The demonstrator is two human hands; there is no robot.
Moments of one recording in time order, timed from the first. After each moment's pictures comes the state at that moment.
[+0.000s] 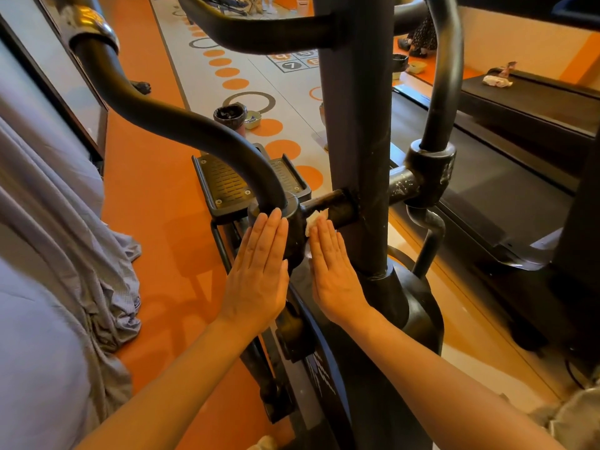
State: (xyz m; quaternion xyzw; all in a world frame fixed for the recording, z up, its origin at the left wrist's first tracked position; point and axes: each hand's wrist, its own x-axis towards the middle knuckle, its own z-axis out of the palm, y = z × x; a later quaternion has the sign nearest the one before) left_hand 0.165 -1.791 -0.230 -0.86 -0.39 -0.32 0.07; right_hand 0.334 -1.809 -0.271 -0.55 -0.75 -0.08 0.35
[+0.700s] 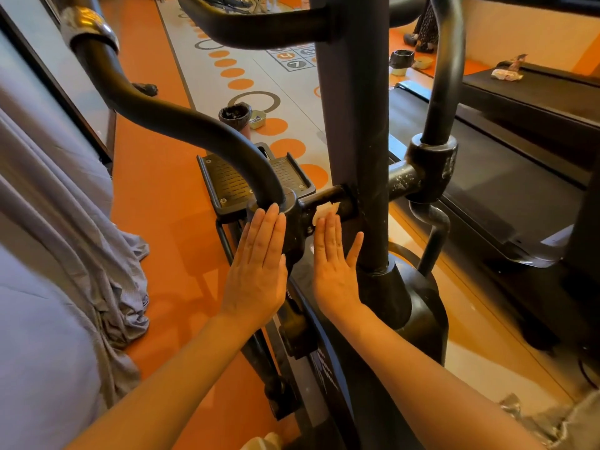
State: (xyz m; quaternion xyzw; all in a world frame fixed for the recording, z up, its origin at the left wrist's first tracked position) left_hand 0.168 -1.790 -0.231 -0.86 -0.39 -0.33 0.06; right_hand 0.323 -1.803 -0.283 -0.64 -0.66 -0.18 0.33
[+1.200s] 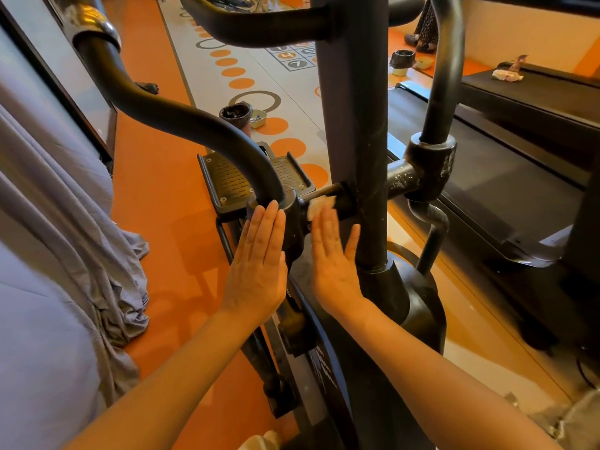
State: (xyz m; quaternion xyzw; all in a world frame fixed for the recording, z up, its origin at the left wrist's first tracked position) left_hand 0.169 -1.791 -0.233 -0.85 -0.39 -0.34 0.05; right_hand 0.327 -1.804 -0.276 -0.62 -0.69 -0.17 0.32
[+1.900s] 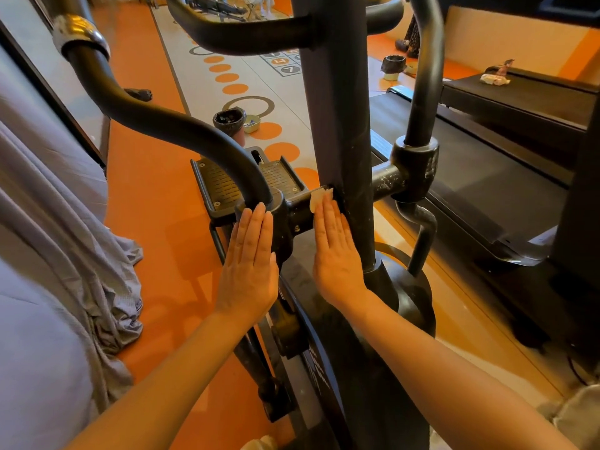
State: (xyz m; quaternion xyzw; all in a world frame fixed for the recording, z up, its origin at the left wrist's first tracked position) left_hand 0.174 -1.792 -0.234 -0.85 -0.41 -0.34 0.06; right_hand 0.349 -1.805 -0.258 -0.62 -0.69 -0.09 0.36
